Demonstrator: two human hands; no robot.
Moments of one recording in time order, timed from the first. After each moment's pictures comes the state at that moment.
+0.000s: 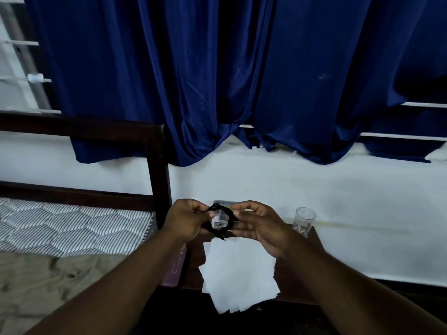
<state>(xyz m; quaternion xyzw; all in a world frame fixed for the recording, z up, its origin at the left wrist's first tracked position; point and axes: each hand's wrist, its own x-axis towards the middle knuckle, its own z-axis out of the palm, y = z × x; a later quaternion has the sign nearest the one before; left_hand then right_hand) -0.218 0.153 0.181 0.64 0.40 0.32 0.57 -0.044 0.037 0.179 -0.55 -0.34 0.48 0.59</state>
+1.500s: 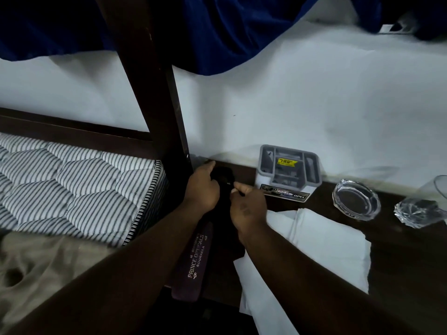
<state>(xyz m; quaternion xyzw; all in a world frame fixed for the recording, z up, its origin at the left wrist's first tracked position) -0.147 0.372 -0.060 0.71 0.52 0.21 0.43 -0.071 0.288 -0.074 -0.76 -0.21 0.32 0.53</state>
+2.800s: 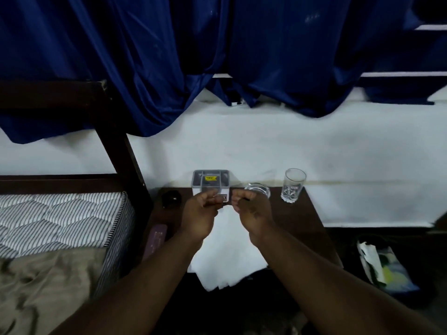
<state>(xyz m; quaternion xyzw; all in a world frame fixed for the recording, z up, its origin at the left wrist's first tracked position) -0.123 0.148 0.082 0.61 0.38 0.28 0.64 -0.010 0.074 0.069 -0.71 -0.23 0.26 0.62</state>
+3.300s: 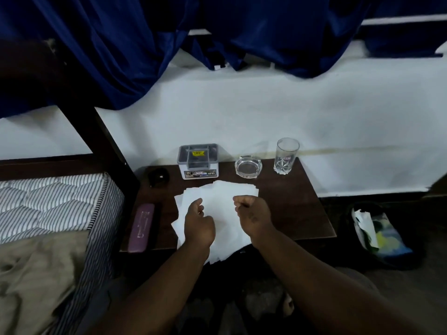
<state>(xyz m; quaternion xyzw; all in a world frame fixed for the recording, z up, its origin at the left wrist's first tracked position) -0.113 0.100 0.003 0.58 0.55 0.23 0.56 0.004 0.036 -0.016 -0.77 -0.17 0.27 0.55</state>
